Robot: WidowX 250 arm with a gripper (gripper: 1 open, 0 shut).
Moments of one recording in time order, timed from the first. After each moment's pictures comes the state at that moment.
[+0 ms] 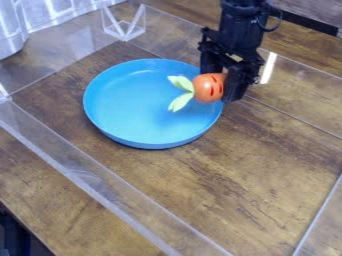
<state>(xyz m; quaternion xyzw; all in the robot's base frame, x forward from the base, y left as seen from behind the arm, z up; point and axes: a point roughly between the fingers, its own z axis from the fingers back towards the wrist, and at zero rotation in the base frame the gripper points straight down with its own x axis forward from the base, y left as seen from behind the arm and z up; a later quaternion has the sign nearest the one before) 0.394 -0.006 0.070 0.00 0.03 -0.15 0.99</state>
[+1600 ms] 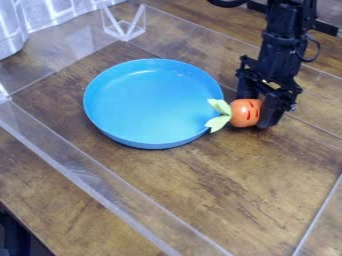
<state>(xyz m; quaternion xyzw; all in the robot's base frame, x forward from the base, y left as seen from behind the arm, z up) 0.418 -0.042 0.036 -0.02 0.08 -0.18 0.98</state>
